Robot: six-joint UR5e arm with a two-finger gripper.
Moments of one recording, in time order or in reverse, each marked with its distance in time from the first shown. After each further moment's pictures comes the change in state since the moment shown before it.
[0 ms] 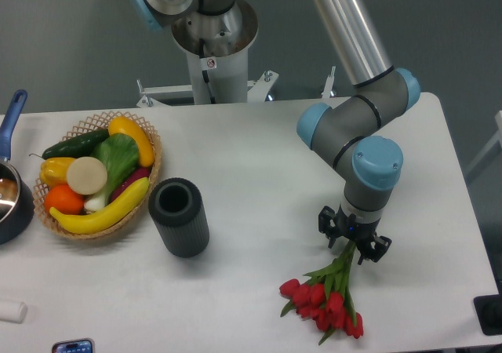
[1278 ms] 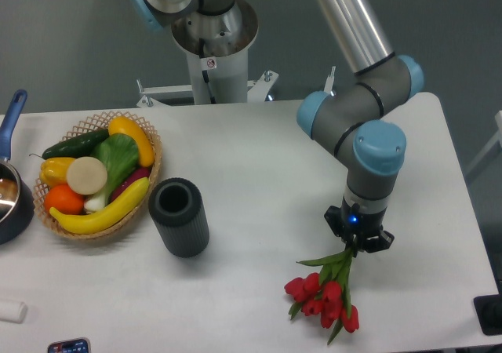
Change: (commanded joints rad) arm 0.008 0.144 -0.005 -0.002 -0.093 0.002
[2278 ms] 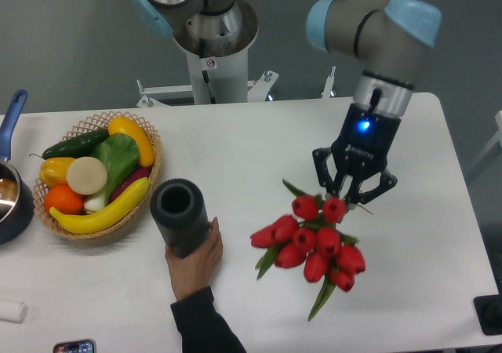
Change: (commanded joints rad) arm 0.210 0.221 -0.100 0.002 -0.838 -0.040
